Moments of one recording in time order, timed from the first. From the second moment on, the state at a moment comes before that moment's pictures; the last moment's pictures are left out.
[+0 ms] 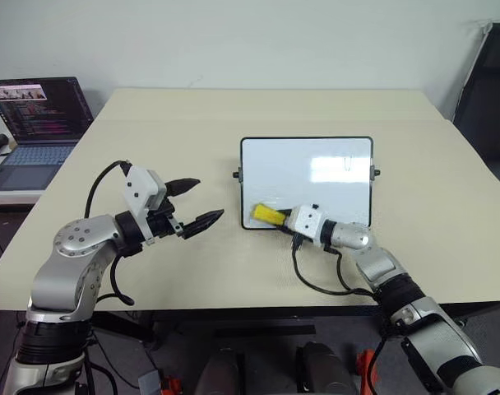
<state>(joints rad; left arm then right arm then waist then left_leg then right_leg) -0.27 0.70 0.15 -0.22 -0.46 0.38 -0.87 -0.61 -0.33 0.31 0.48 -0.16 -0.25 0.62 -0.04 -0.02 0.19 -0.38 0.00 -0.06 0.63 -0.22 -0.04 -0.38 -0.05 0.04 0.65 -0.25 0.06</state>
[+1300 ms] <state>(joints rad) -0.37 0.79 0.12 -0.13 -0.43 0.36 -1.03 -0.36 -1.19 -0.14 -0.06 0.29 0.32 1.22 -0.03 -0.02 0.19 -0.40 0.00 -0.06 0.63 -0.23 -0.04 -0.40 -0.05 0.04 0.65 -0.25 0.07</state>
